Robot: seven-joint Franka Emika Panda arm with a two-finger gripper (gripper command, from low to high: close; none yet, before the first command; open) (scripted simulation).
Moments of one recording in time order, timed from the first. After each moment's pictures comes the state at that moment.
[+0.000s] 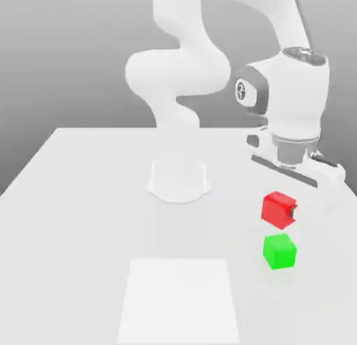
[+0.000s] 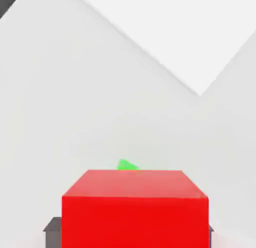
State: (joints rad) arm 0.16 -0.20 0.51 -2.84 0.20 2.66 2.23
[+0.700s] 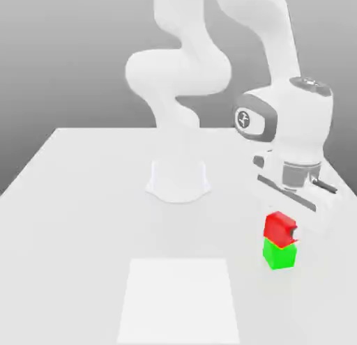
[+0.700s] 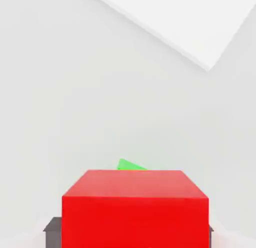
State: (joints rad) arm 0.06 0.06 0.53 -2.83 -0.18 2.88 2.52
